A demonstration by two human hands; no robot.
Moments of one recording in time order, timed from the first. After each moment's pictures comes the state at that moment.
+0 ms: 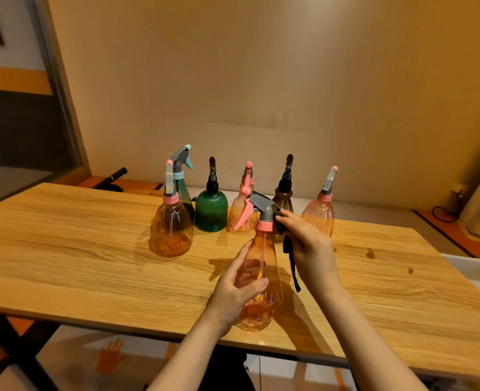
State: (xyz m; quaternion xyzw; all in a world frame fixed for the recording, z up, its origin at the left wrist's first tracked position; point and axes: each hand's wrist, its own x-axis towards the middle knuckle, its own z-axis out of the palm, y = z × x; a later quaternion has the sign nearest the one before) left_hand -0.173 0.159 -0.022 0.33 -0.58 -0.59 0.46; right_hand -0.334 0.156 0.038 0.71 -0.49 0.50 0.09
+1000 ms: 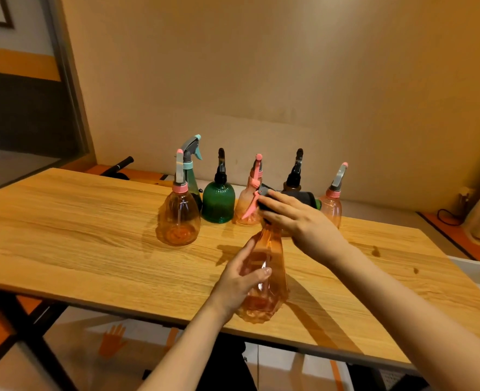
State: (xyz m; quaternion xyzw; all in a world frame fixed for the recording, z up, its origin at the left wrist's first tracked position) left_hand -0.170 0.154 -0.023 0.34 -0.56 -0.63 0.43; right_hand -0.339 0.130 0.073 0.88 -0.36 0.19 0.26
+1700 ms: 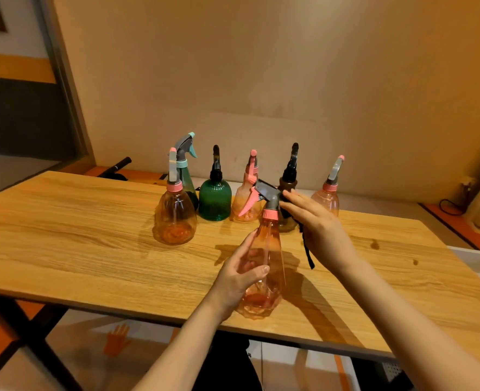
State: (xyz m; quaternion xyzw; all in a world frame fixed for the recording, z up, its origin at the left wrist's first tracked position) left_hand -0.172 0.153 -0.025 0.31 -0.56 -0.64 0.44; right_hand -0.358 0.143 0.051 0.80 -0.47 0.33 0.17
